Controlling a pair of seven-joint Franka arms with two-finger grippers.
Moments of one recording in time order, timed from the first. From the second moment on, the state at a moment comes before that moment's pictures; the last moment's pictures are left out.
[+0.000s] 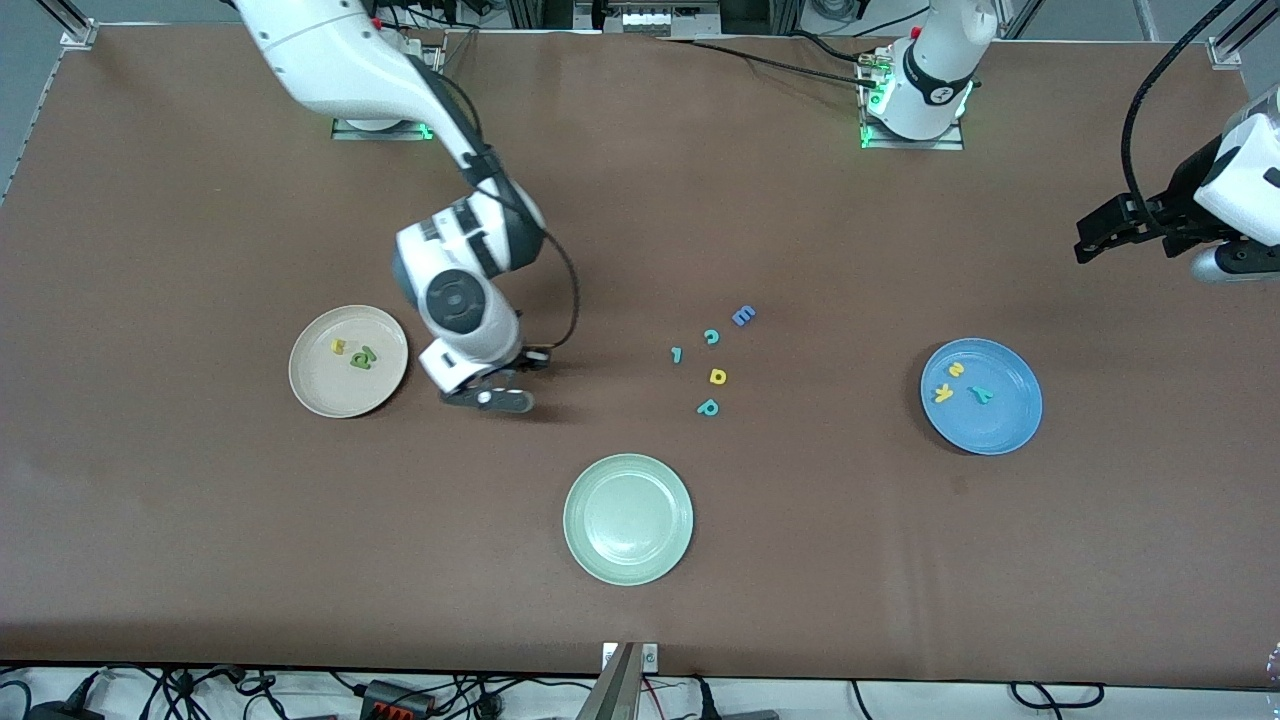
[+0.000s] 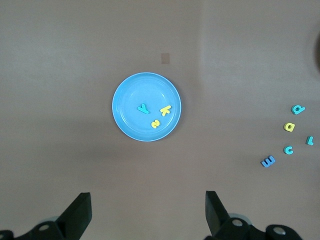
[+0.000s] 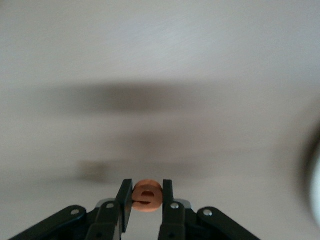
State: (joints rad) left arm -0.02 0.00 -0.01 -1.61 0.01 1.57 -0.11; right arm 0.45 0.60 -0.01 -1.72 0.02 2.18 0.49
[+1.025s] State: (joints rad) left arm -0.02 0.00 -0.01 -1.61 0.01 1.57 -0.11; right arm 0.14 0.45 0.00 -2.02 0.02 2.20 -0.04
